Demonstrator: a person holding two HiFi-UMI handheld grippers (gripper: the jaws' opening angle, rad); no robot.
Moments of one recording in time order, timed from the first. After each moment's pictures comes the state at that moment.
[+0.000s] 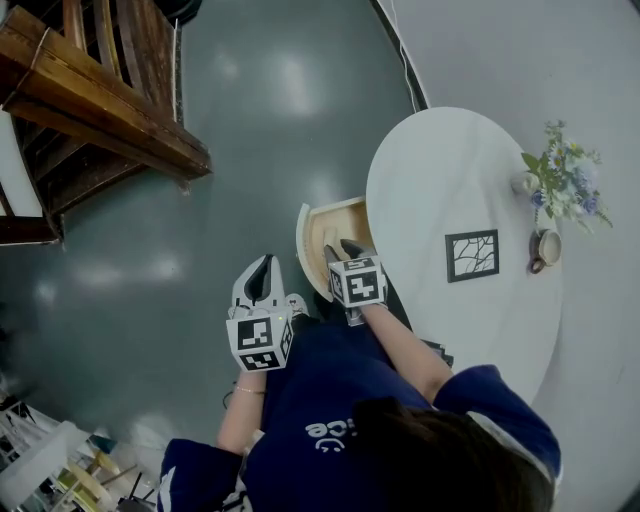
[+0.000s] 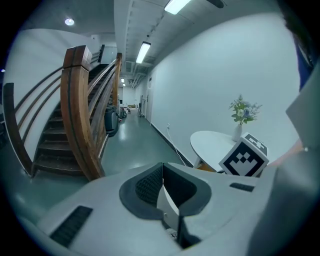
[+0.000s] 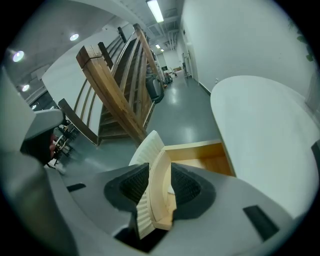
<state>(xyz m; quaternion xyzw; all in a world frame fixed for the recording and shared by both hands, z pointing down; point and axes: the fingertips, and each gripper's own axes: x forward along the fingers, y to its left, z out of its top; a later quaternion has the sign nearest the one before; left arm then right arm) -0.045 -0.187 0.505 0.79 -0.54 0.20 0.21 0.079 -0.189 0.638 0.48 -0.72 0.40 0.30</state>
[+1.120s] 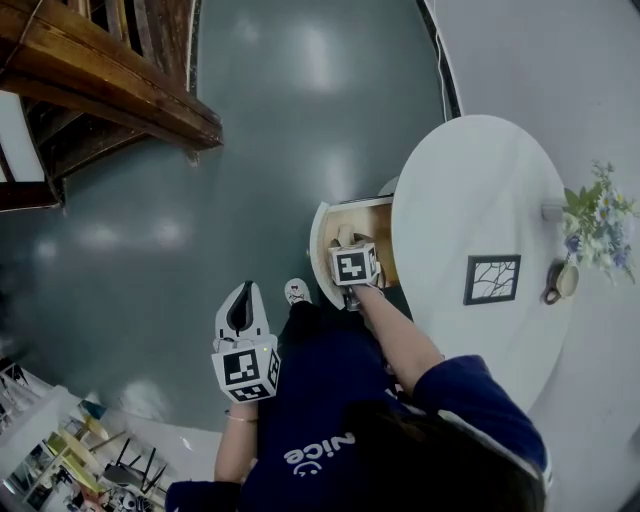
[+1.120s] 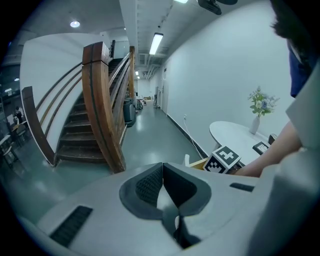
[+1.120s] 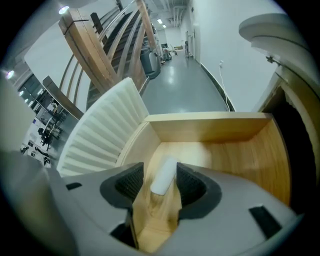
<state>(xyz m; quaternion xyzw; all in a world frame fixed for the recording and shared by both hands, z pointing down) -0.112 -0.156 0.526 0.71 -0.61 0.25 0.25 0.070 -0.207 0.756 0.45 -0.67 0.41 0.41</state>
